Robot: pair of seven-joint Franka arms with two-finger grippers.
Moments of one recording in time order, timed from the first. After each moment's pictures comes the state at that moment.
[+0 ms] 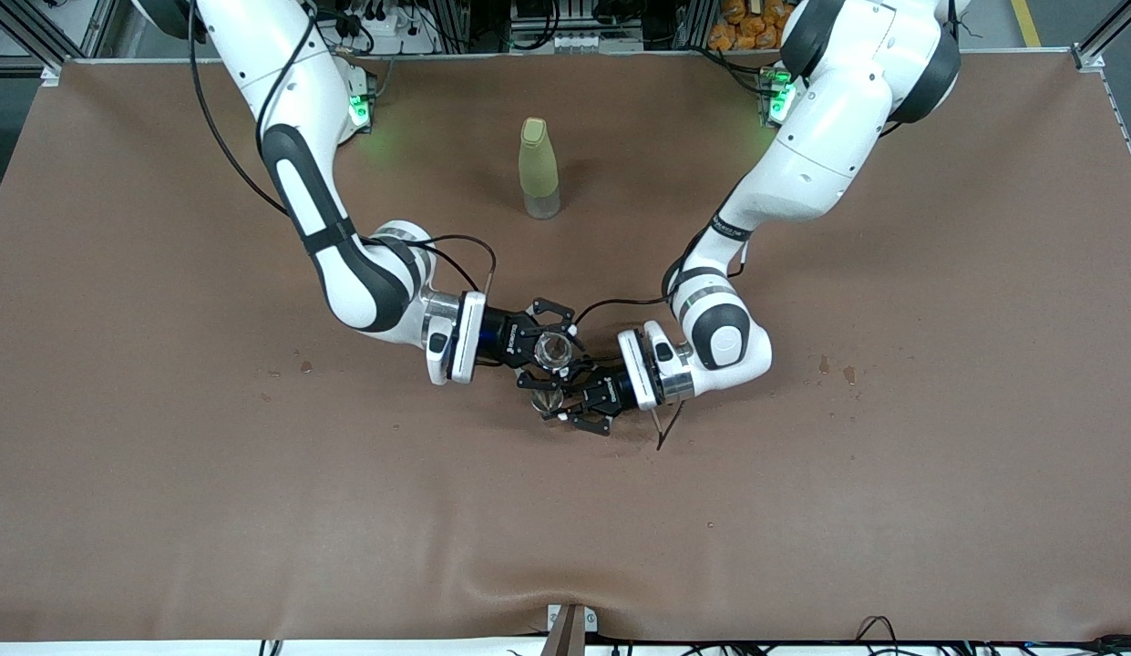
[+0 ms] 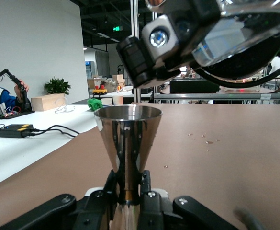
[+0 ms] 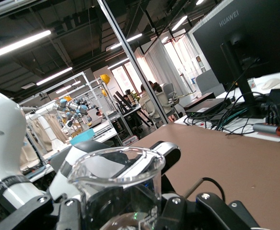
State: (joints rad) left arm -0.43 0.97 -0.12 -1.42 -2.06 2.17 2.59; right arm 0.53 0.63 0.00 -1.73 2.15 2.08 -2.03
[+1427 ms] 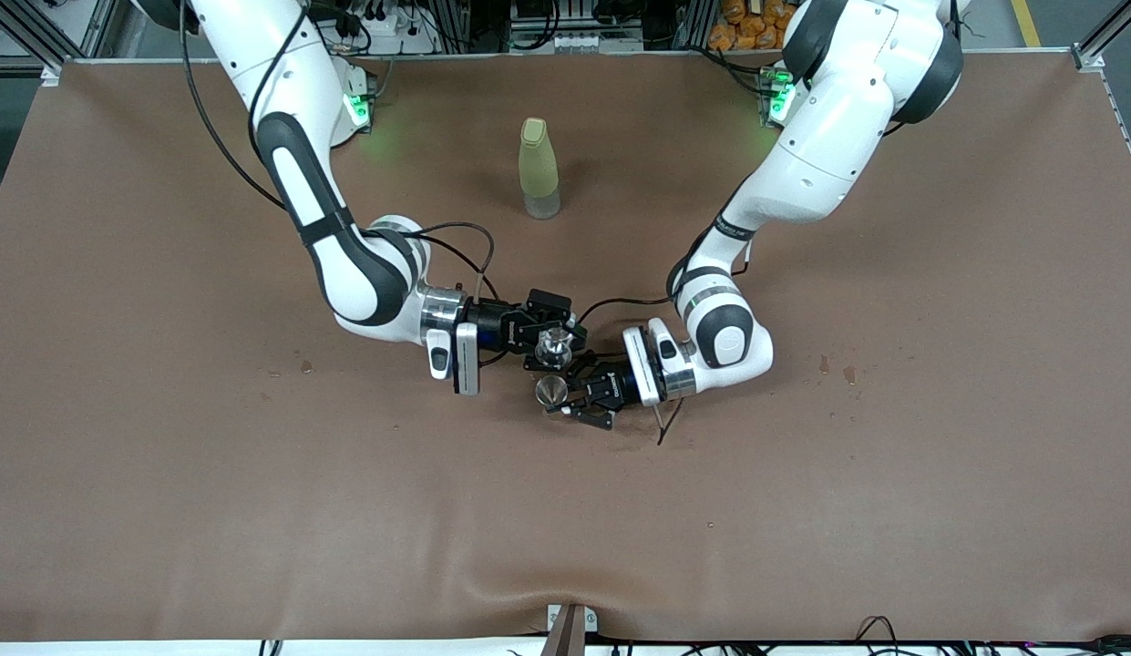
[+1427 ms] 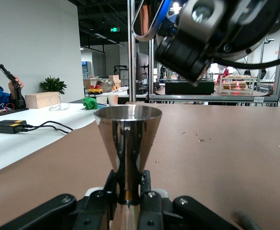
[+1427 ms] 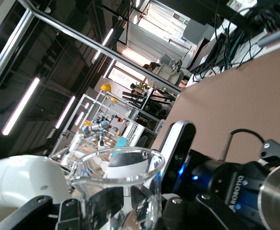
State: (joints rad) left arm -0.42 0.97 -0.12 -1.47 -2.06 2.14 2.60; right arm 0.53 0.60 0.00 -1.75 2.08 2.04 -1.40
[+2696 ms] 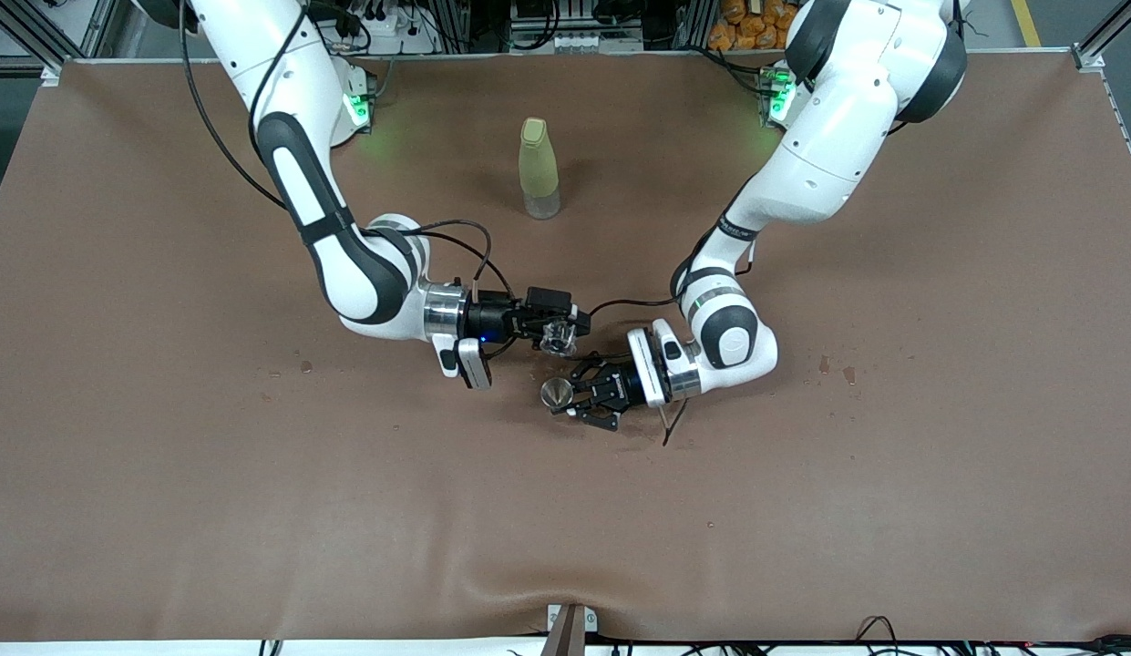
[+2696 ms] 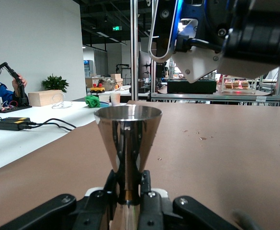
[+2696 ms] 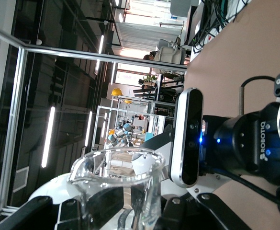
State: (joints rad) left arm -0.41 0.96 -0.12 -1.48 -2.06 2.14 2.60; right arm 0.53 0.59 0.00 -1.77 2.08 1.97 -1.07
